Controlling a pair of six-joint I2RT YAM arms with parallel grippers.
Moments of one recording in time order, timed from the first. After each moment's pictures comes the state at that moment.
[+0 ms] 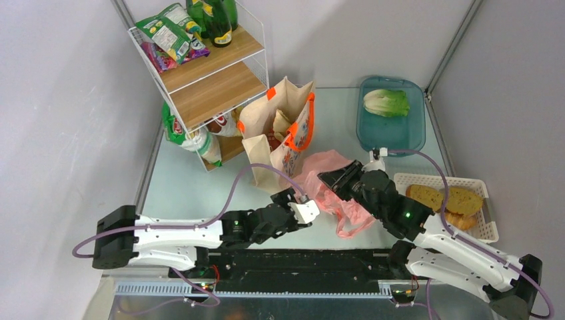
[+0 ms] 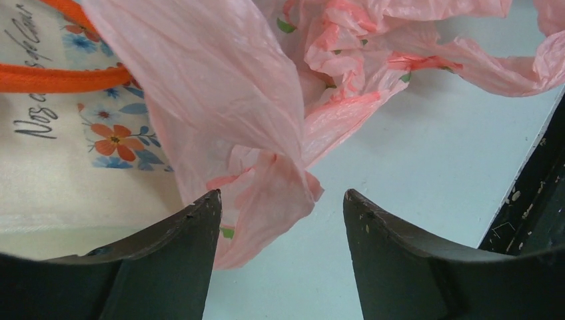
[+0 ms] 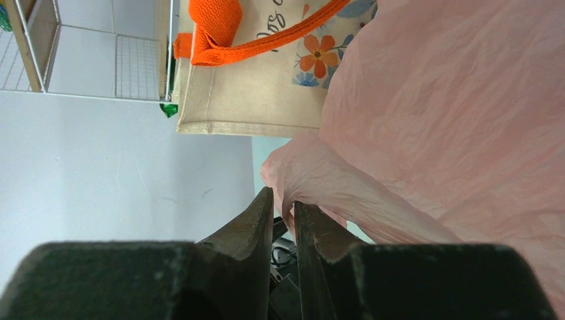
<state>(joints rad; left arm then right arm) -1.36 1.13 0.61 0.09 -0.50 0.26 0.92 0.77 0.67 -0.22 0.31 1.31</state>
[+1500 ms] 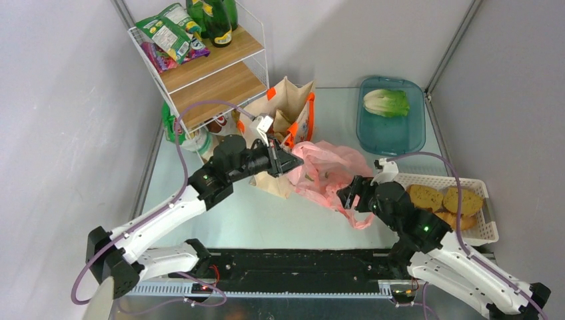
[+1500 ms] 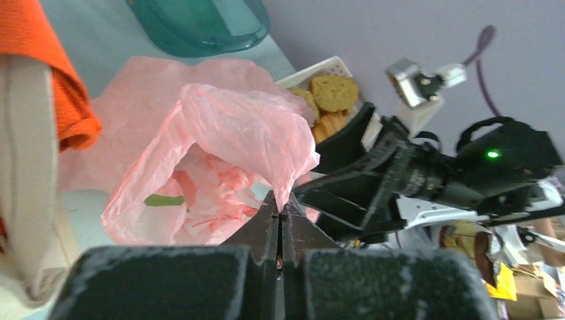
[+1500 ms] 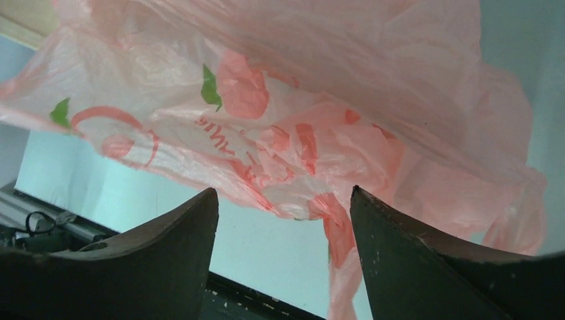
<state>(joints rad) -0.77 1.08 0.90 0.01 0.28 -0.64 0.83 0.54 0.58 -0.51 0.30 0.66</state>
